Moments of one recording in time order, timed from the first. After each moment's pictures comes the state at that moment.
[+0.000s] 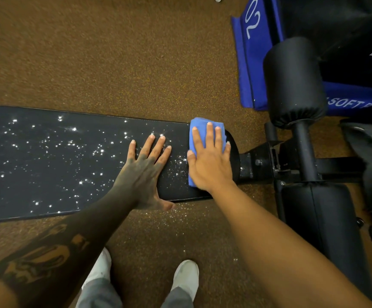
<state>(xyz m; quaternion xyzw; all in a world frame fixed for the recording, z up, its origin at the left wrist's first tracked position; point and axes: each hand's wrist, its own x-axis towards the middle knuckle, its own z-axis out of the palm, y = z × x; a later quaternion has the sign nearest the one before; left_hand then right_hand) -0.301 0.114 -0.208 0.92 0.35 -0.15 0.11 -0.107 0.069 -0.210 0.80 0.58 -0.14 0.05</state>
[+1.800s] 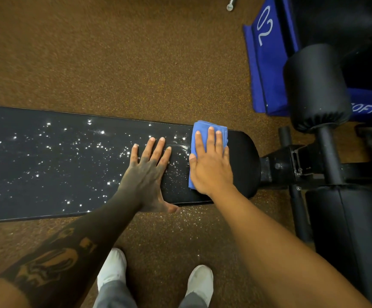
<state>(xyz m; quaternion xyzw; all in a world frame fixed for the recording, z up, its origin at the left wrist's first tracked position) -0.346 0.125 -0.205 0.90 0.39 -0.16 0.11 -0.159 0.083 -0.207 0.80 0.58 -0.15 0.03</state>
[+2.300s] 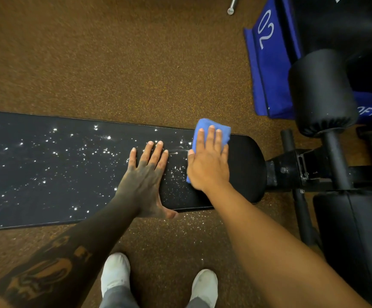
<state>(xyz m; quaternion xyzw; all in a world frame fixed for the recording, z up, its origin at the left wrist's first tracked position) -0.363 0.133 -0.200 0.90 0.38 -0.17 0.12 -0.180 0.109 -0.207 0.81 0.56 -0.15 0.01</state>
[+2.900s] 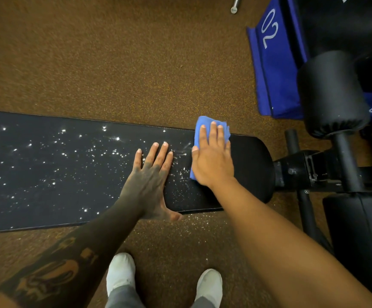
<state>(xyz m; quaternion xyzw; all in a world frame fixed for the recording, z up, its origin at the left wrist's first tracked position) -0.375 0.138 -0.204 0.90 0.37 -0.17 0.12 -0.184 0.125 -0.206 0.81 0.56 -0.16 0.02</state>
